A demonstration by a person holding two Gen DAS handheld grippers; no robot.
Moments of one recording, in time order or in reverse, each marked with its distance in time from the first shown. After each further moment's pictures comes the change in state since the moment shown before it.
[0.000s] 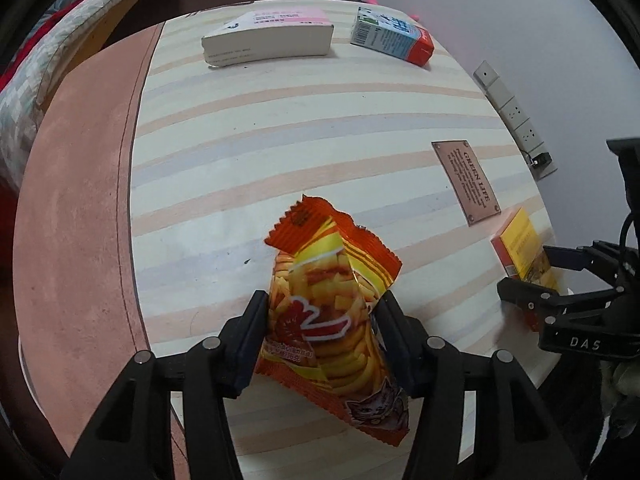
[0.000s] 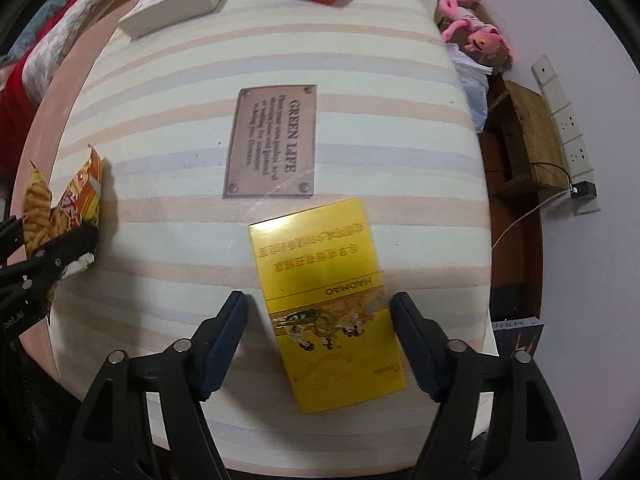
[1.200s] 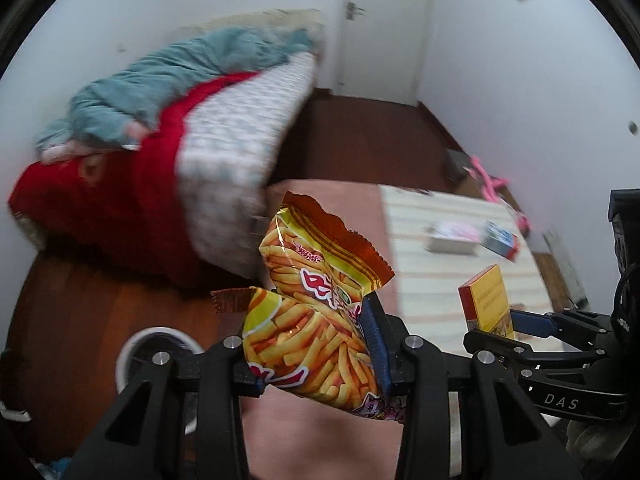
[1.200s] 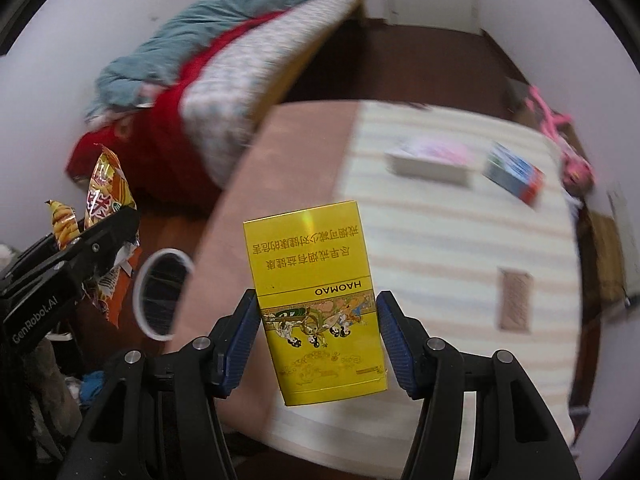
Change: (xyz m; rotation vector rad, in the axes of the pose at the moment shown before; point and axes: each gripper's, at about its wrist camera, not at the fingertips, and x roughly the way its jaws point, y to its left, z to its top) left arm -0.249 0.182 -0.073 -0.286 -0.484 0.279; right arm -0.166 0.233 -0.004 -0.238 -0.364 0.329
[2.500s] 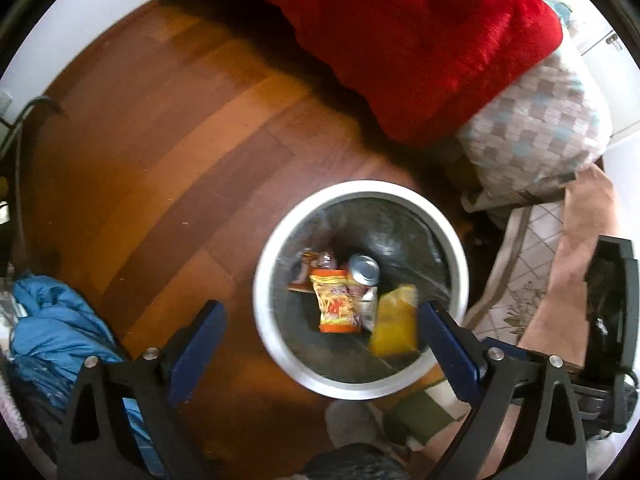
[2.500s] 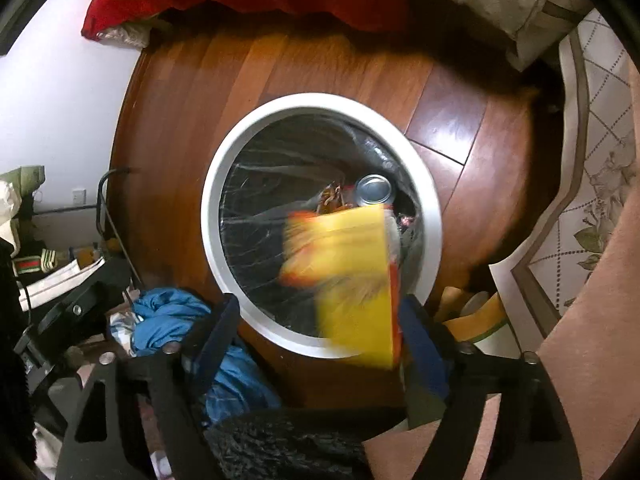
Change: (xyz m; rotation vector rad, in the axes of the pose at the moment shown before) left arm 0.144 0.387 -0.171 -0.678 0.457 0.220; right arm 0.401 0.308 -0.028 -0.104 0.673 0.235
